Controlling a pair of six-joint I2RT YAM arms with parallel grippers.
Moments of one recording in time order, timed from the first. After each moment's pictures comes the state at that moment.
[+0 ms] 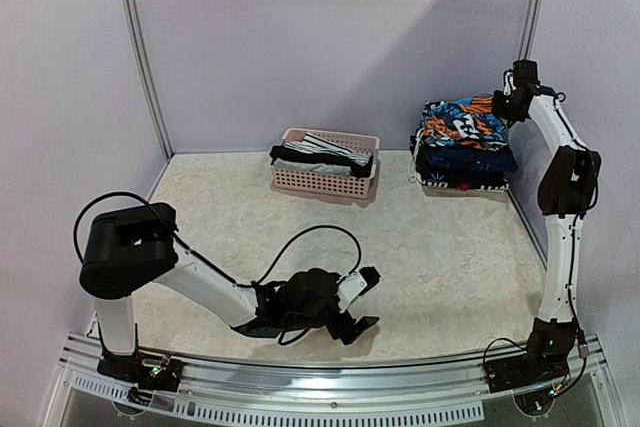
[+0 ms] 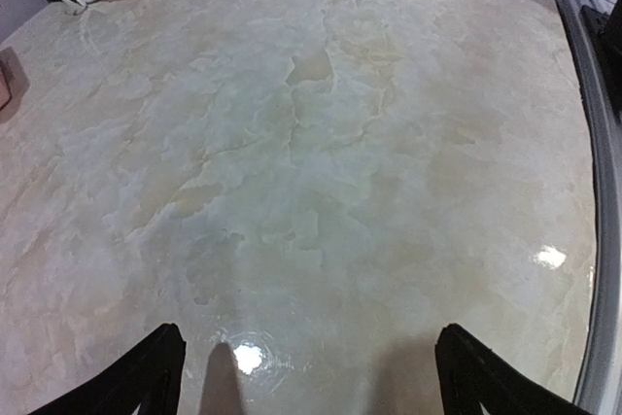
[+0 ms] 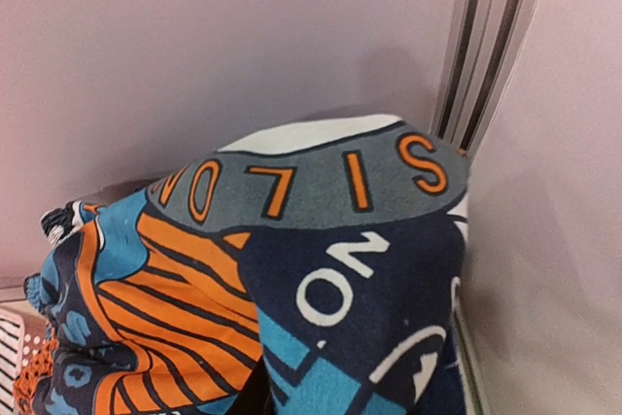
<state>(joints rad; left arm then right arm) -1.28 1.99 0.85 0.61 -0.20 -0.07 -0.12 2.43 2.55 -0.72 -0.01 0.17</state>
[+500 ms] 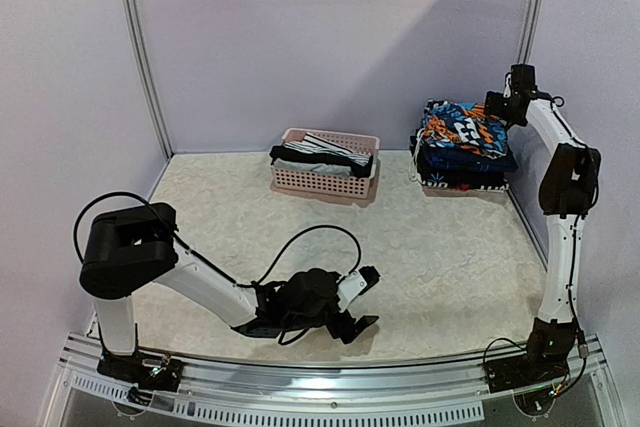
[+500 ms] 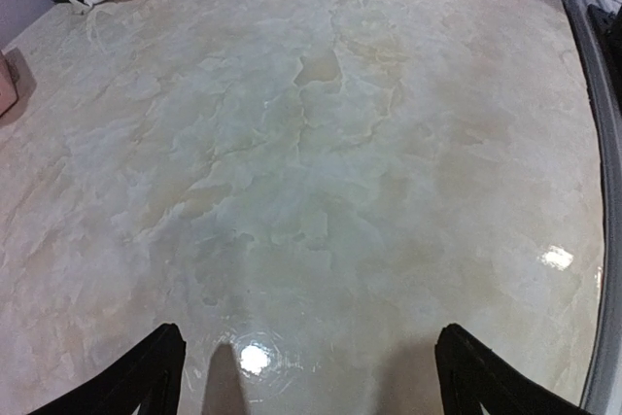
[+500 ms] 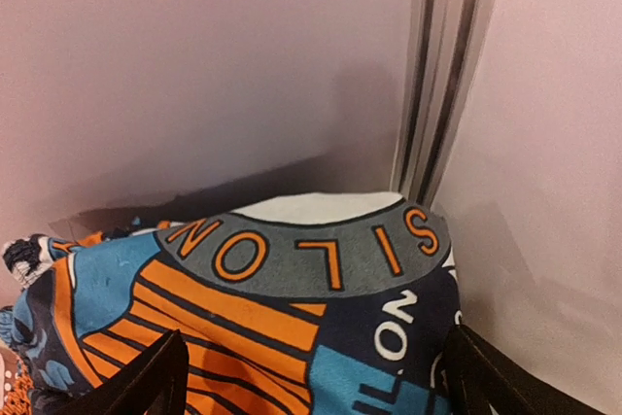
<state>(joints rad) -1.28 1.99 0.85 0.61 -0.22 -0.06 -0.11 2.40 2.44 -0.57 0.08 0.19</state>
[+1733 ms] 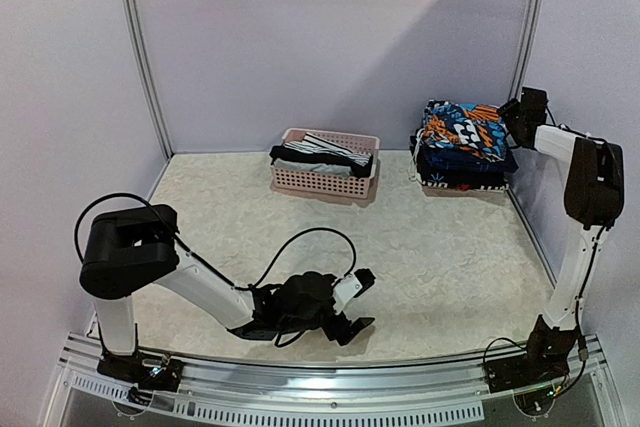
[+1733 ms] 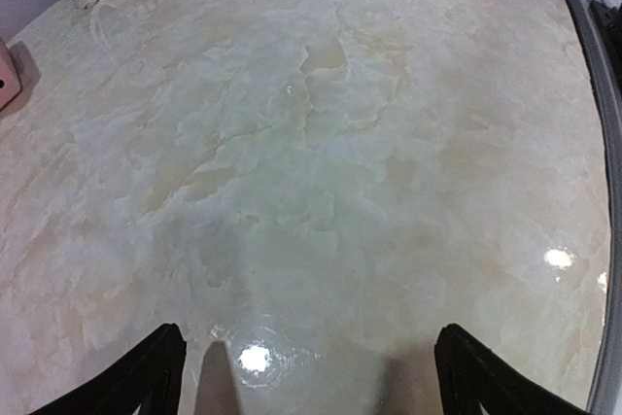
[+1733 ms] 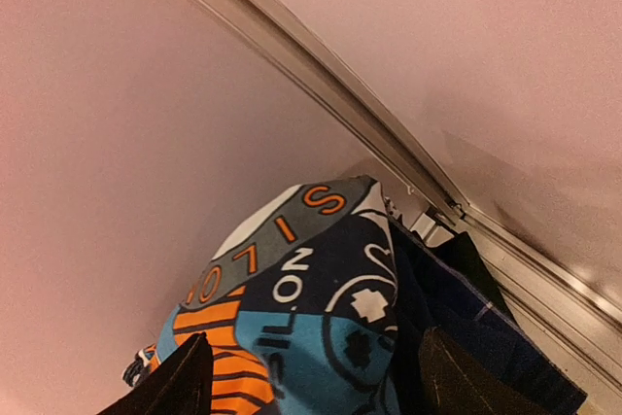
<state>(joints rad) -1.28 1.99 0.81 0.65 -0.23 -0.06 -0.13 2.07 1.68 0.06 0.15 0.86</state>
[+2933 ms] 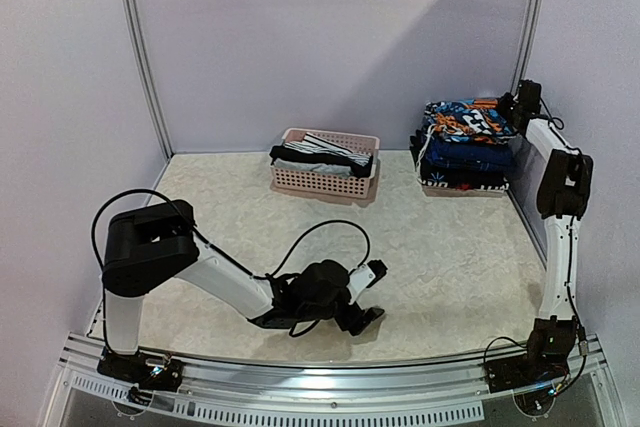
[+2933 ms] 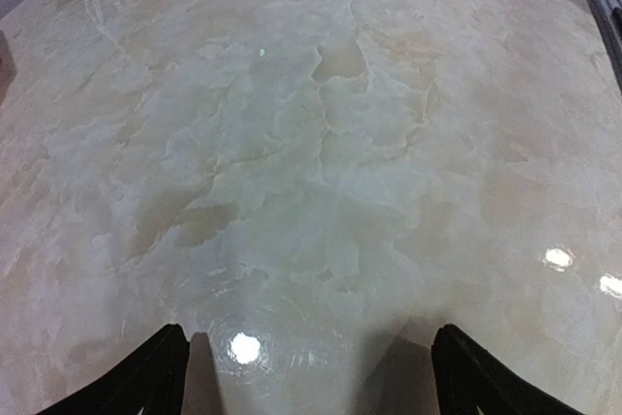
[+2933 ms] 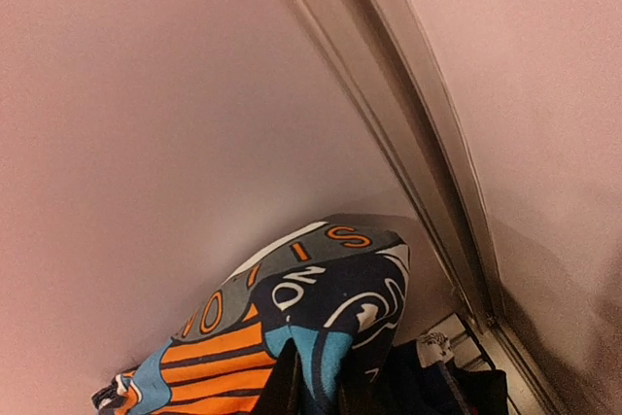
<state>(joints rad) -1.23 2.09 0.97 0.55 -0.17 -0.08 -0.19 2.54 2.43 -0.14 -0.02 0.57</state>
